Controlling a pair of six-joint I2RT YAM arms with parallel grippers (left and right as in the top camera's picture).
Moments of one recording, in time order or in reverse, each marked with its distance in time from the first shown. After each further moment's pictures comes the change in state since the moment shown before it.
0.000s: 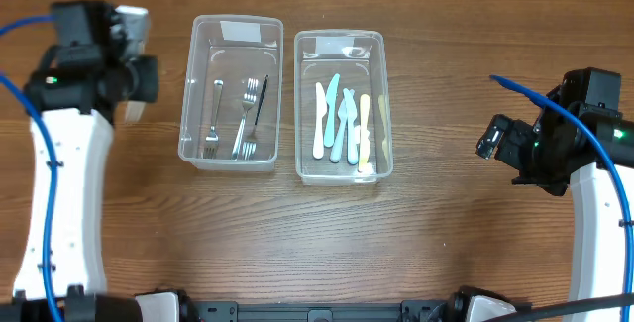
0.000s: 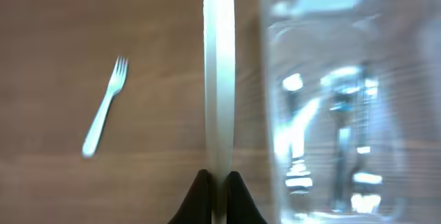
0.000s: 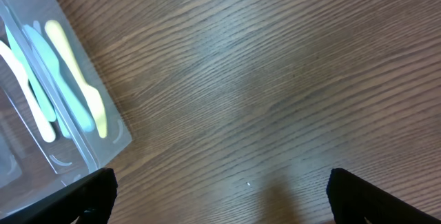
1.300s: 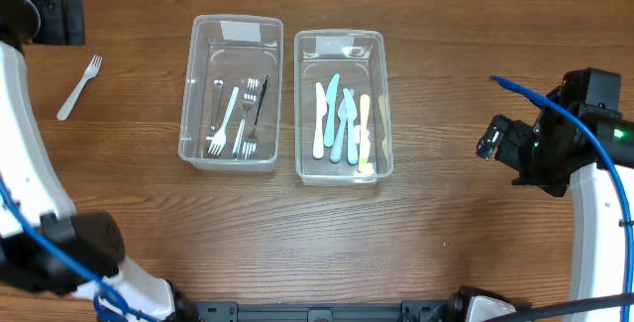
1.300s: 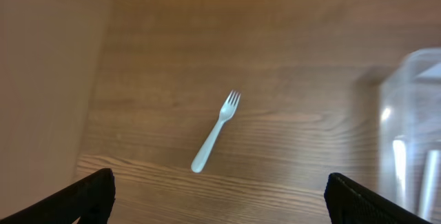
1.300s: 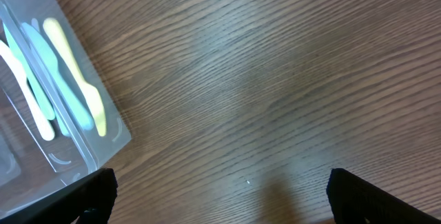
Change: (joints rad) left arm 0.280 0.370 0.634 -0.226 0.010 0.140; right arm 0.000 0.000 0.000 -0.006 0.001 0.000
